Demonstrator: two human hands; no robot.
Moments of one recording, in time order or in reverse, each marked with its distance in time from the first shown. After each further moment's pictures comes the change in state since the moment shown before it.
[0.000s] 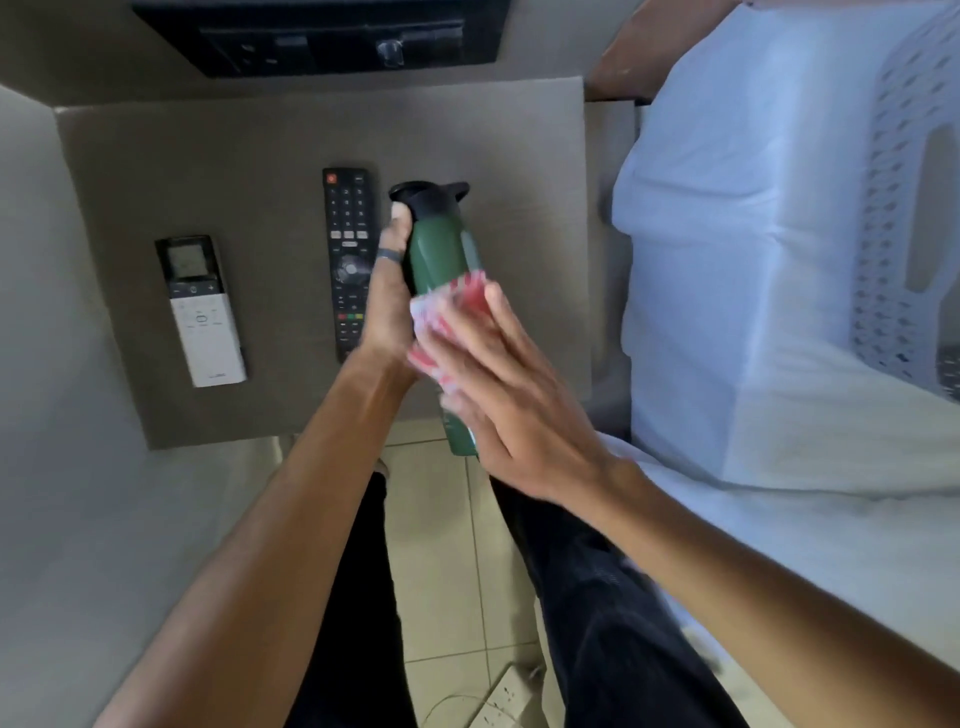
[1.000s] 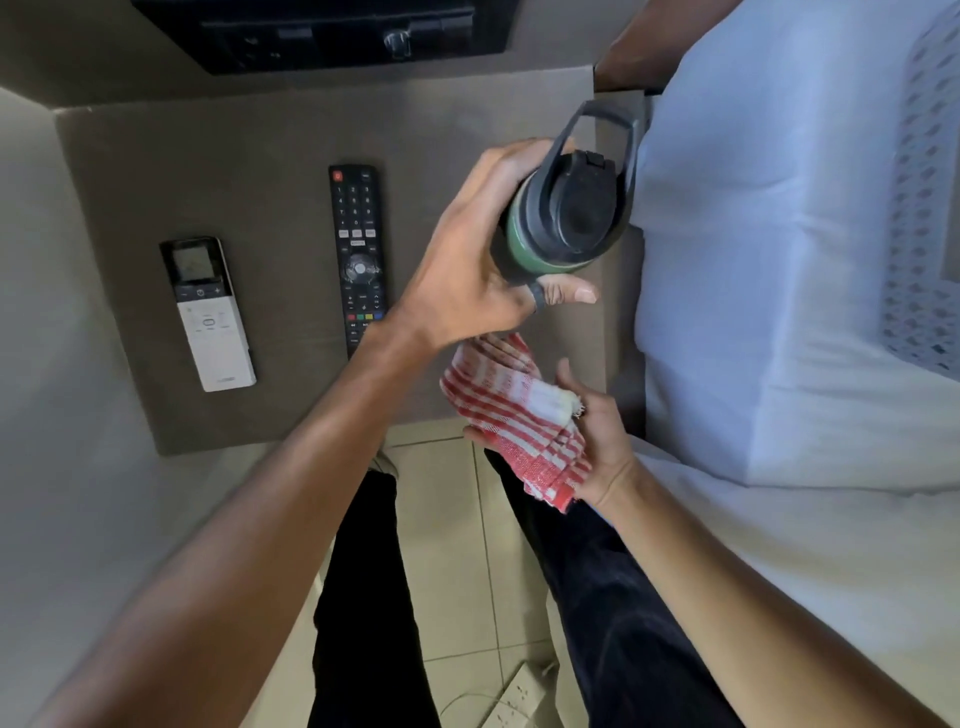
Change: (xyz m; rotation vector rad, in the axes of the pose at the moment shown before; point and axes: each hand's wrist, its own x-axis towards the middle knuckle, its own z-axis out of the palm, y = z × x) left_hand 0.005 0.023 0.036 1.288 -0.299 1.045; right_hand -0.036 0.060 0.062 2.341 -0.161 0.933
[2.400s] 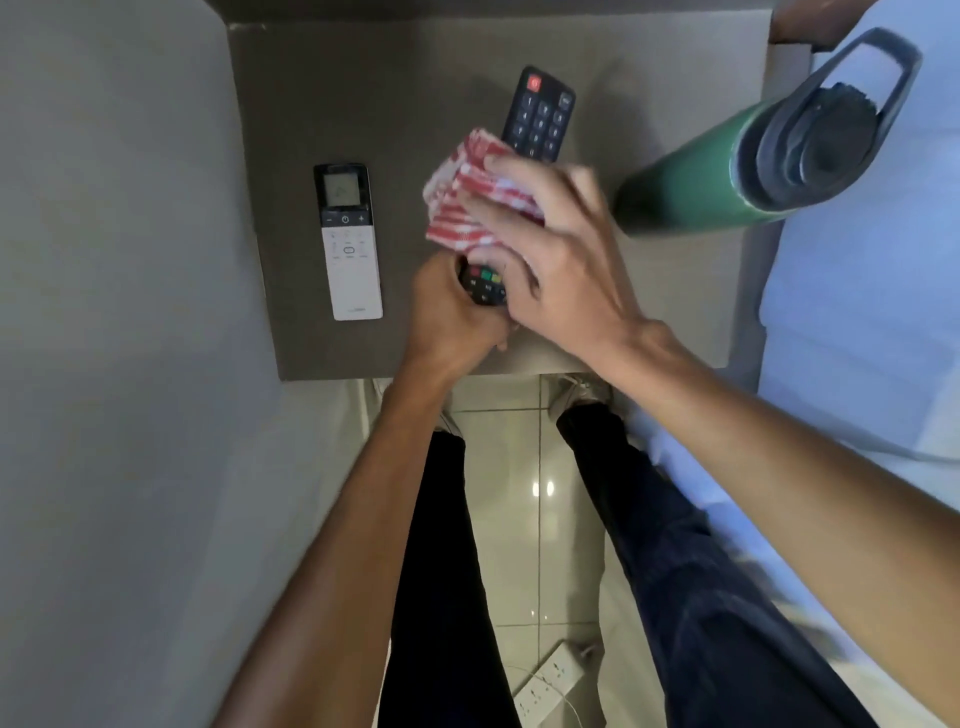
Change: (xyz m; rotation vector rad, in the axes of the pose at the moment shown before) left_hand -0.154 -0.019 -0.068 -0.206 0.366 -0.705; right_hand 0.100 0.048 0.148 -2.350 0.239 -1.387
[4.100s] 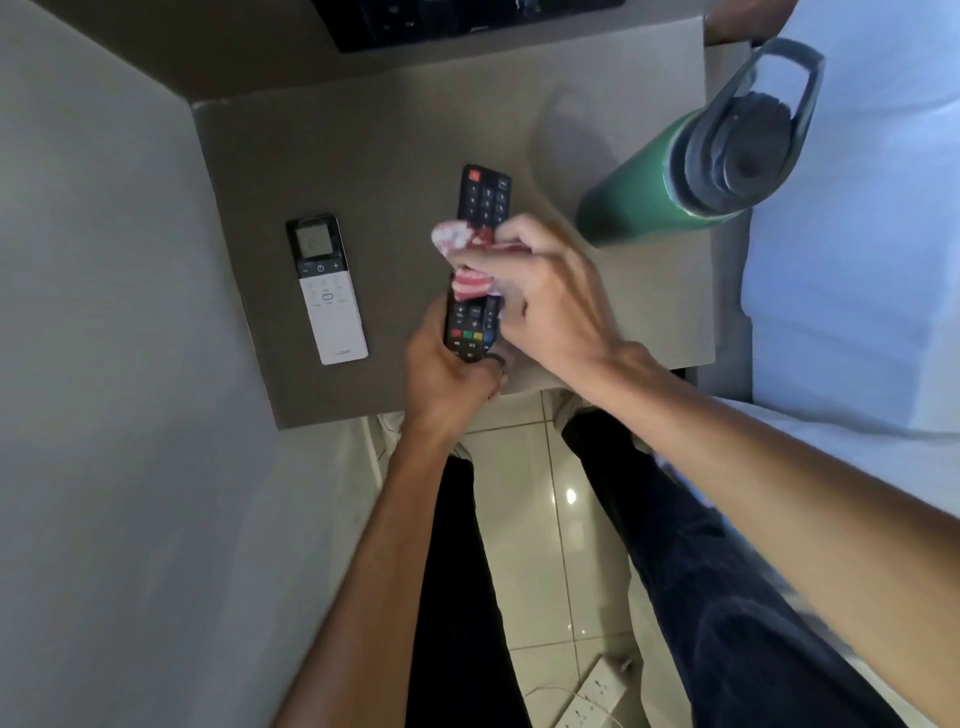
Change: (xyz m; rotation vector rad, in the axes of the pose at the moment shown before) left_hand -0.018 -0.009 0.015 -0.115 -0.010 -0.139; right_hand -0.011 0.003 -0.010 0.174 -0.078 0.265
